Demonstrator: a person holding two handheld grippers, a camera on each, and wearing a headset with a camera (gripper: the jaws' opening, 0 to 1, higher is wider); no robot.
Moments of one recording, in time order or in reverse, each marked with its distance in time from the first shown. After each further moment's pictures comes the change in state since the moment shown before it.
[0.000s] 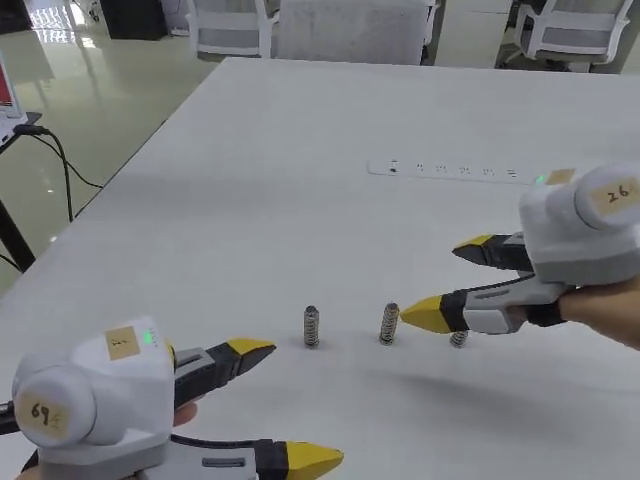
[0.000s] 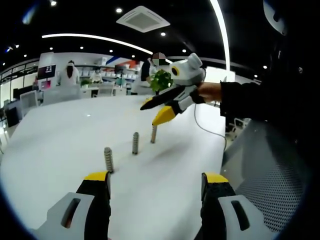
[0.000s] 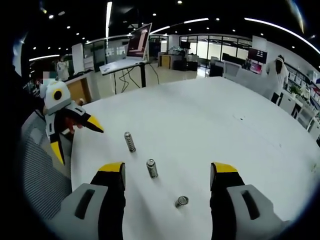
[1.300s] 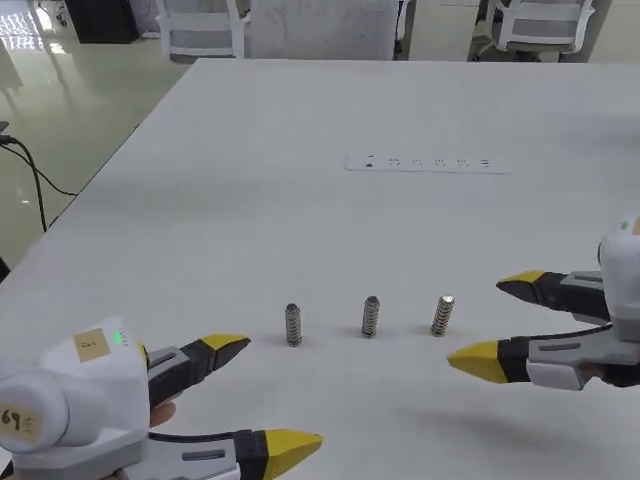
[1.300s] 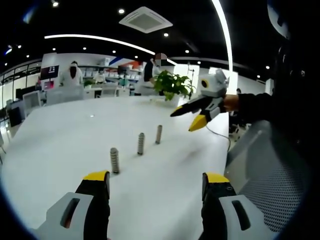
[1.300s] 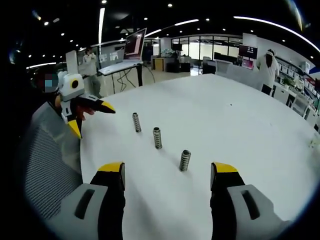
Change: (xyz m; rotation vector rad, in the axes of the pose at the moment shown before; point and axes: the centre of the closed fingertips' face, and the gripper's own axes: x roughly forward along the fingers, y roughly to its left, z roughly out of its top) left arm -0.001 0.008 0.000 -0.002 -0.006 0.030; right arm -0.056 0.015 -0.054 0.064 -0.029 -0.033
